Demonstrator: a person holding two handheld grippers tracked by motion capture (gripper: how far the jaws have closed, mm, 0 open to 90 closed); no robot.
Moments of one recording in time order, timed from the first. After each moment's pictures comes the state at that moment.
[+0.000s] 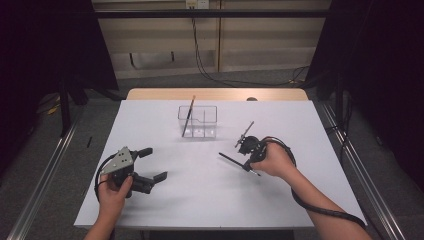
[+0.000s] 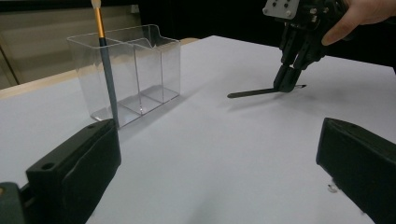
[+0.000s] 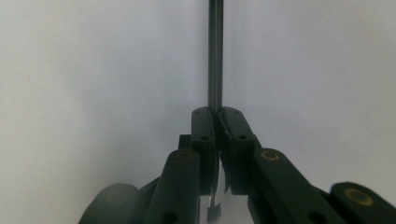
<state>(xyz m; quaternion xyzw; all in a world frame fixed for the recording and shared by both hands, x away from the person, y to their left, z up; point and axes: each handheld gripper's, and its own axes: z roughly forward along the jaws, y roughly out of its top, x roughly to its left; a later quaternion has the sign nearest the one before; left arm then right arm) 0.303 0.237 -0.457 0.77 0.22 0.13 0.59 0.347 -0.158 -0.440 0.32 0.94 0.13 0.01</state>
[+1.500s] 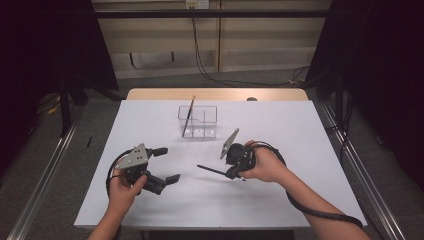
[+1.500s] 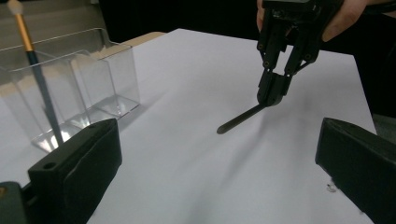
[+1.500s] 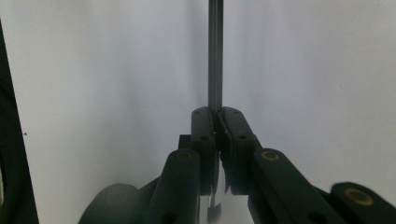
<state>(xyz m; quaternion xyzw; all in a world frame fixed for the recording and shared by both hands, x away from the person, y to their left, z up) 0.305 0.197 -0.442 0.80 0.16 0.09 0.57 0.321 -0.116 -0.424 0.18 0.97 0.19 -0.01</state>
